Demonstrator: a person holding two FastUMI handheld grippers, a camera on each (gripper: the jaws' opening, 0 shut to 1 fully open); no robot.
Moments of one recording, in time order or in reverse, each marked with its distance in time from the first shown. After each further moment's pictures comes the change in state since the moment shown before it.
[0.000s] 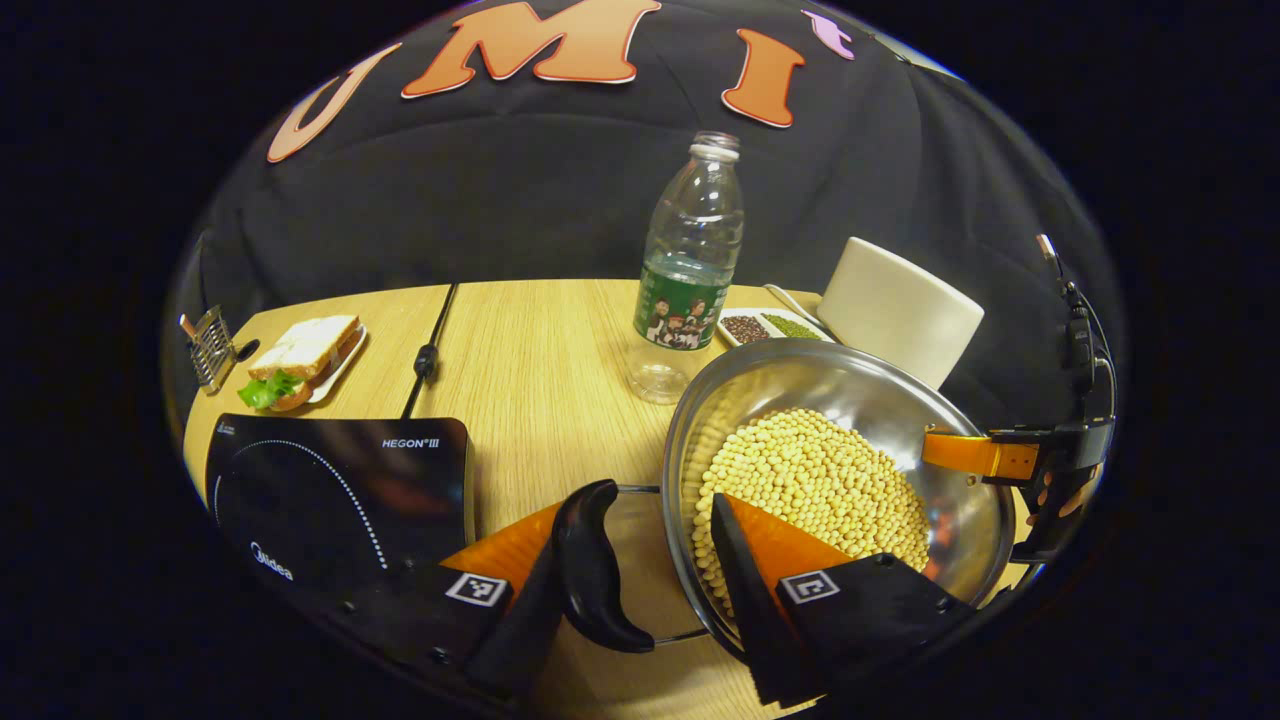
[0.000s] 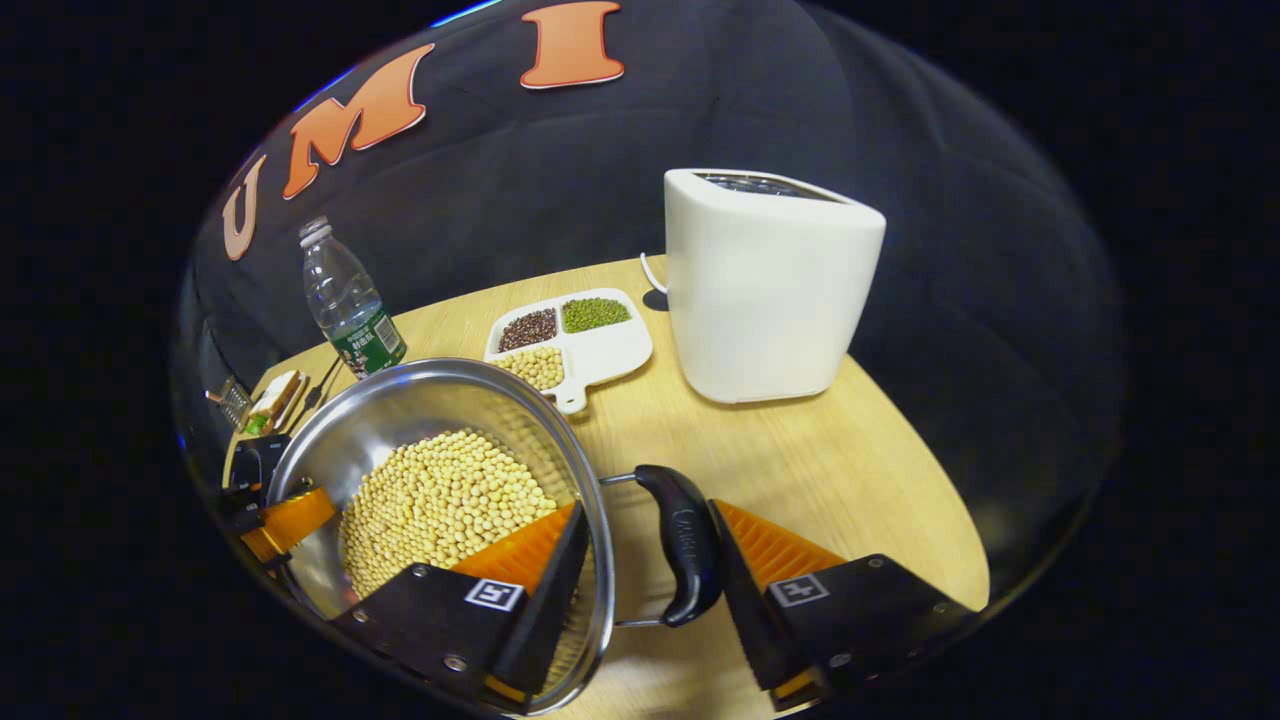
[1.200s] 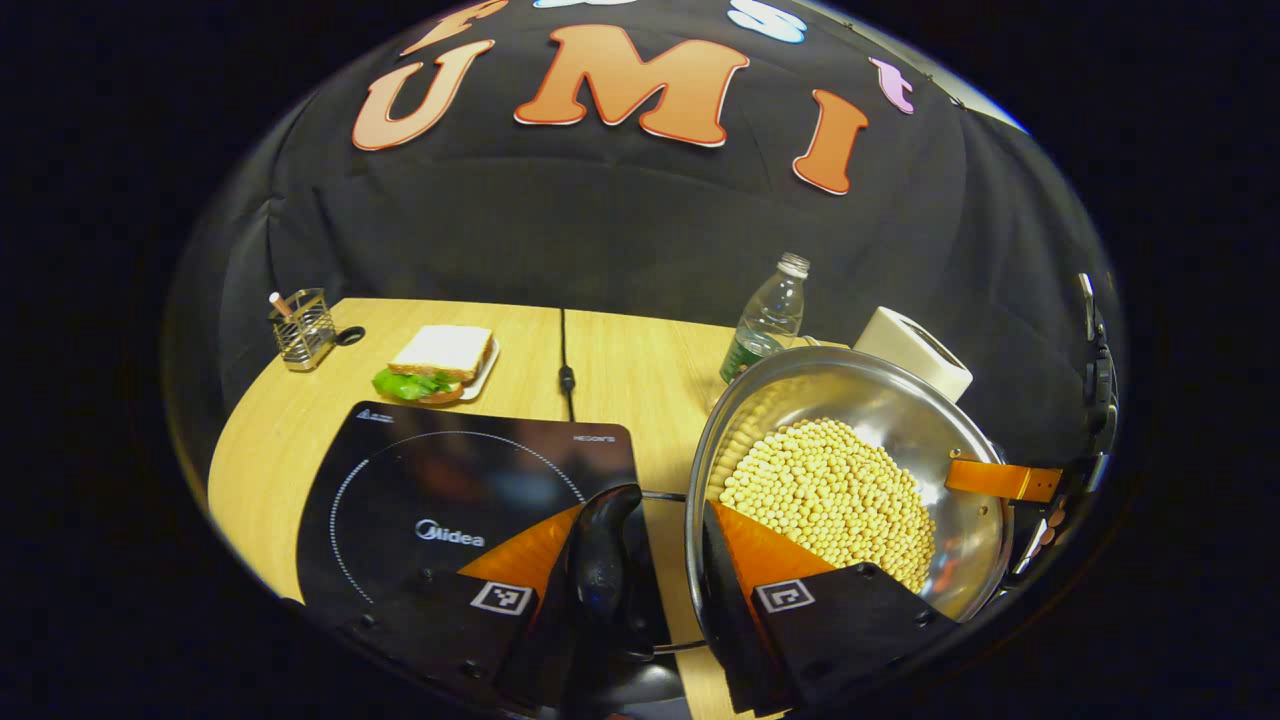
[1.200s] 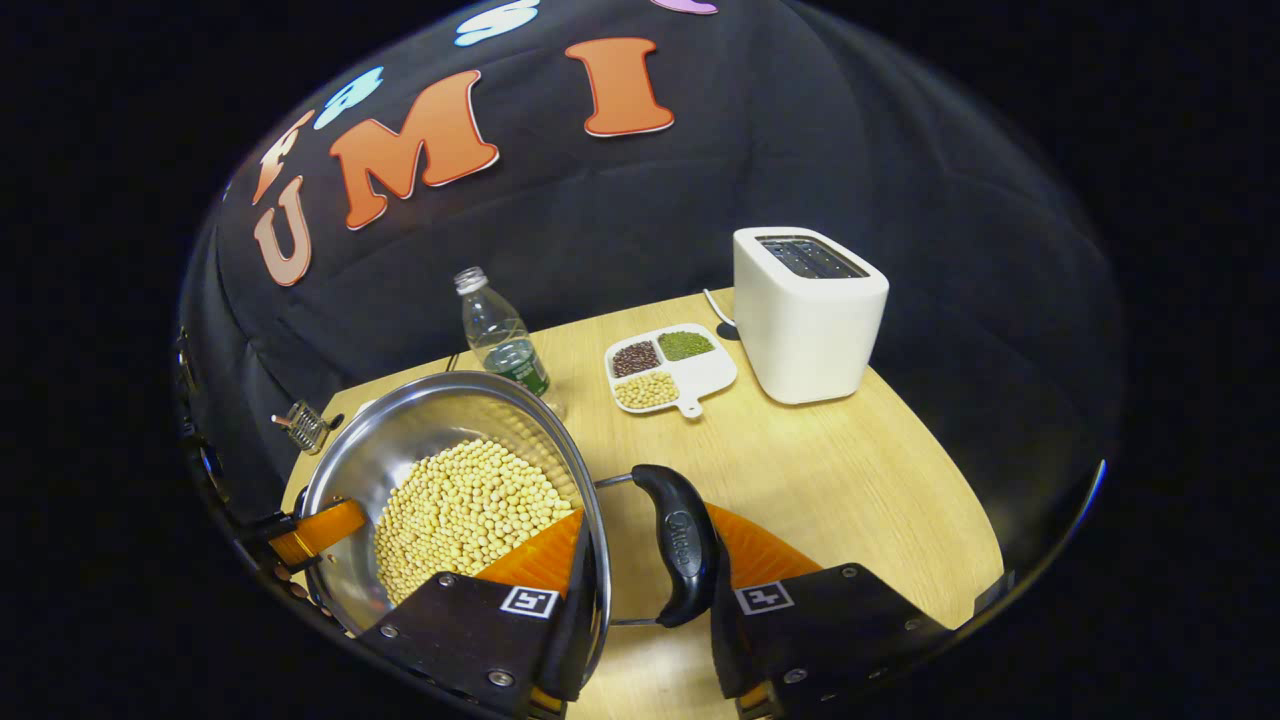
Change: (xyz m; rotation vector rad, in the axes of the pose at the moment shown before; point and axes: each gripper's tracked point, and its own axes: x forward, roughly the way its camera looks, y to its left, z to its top) left arm -0.140 0.077 0.029 -0.121 -0.042 0.124; right arm -0.126 0.095 0.014 0.012 -0.058 0.106
